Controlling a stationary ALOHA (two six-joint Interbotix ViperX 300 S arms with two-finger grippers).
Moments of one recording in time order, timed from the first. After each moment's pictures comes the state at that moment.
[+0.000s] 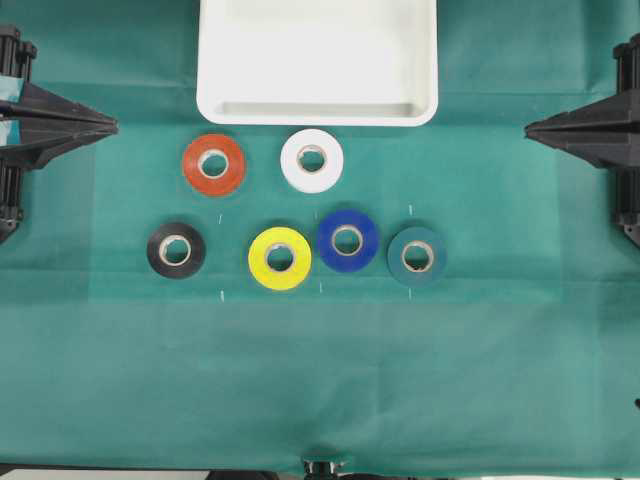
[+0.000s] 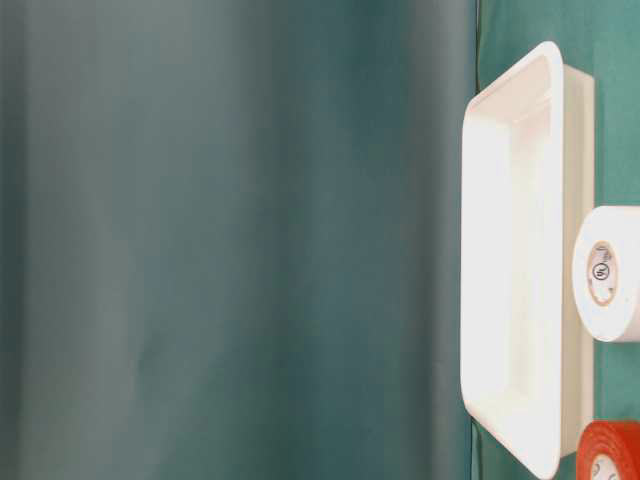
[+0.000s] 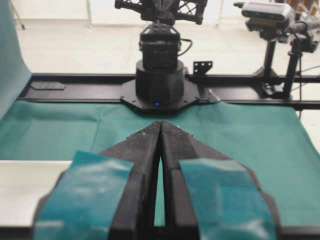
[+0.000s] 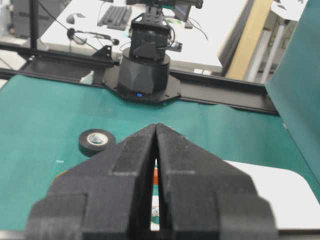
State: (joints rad) left arm 0.00 -0.96 1.17 0.00 -0.29 0.00; right arm 0.00 -0.96 1.18 0.00 -0.29 0.00
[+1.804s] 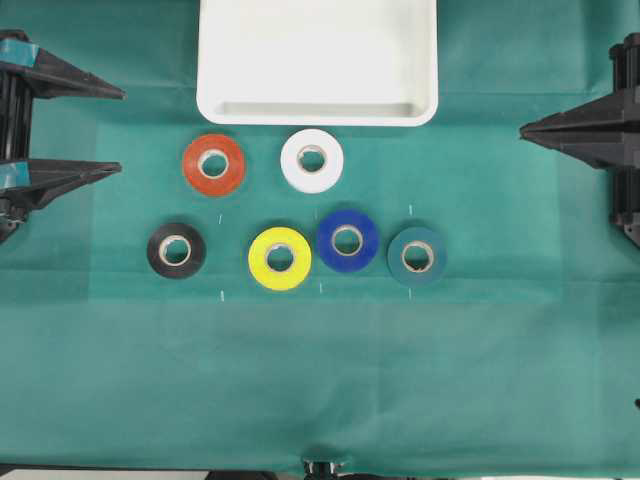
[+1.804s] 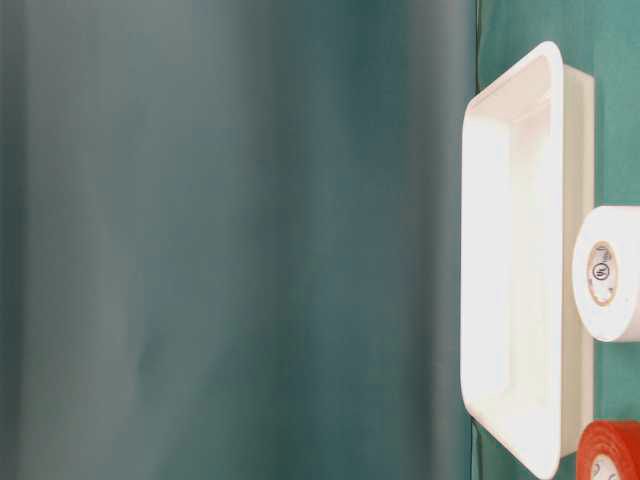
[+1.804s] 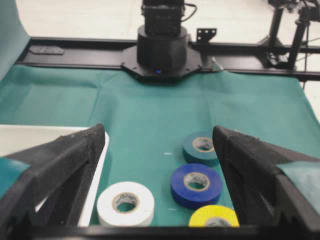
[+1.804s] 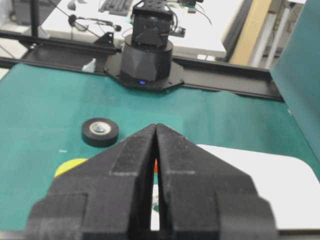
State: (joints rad) left arm 0.01 -0.97 1.17 -0.01 -0.19 0.00; right arm 0.00 -0.95 1.16 0.00 -0.23 0.01
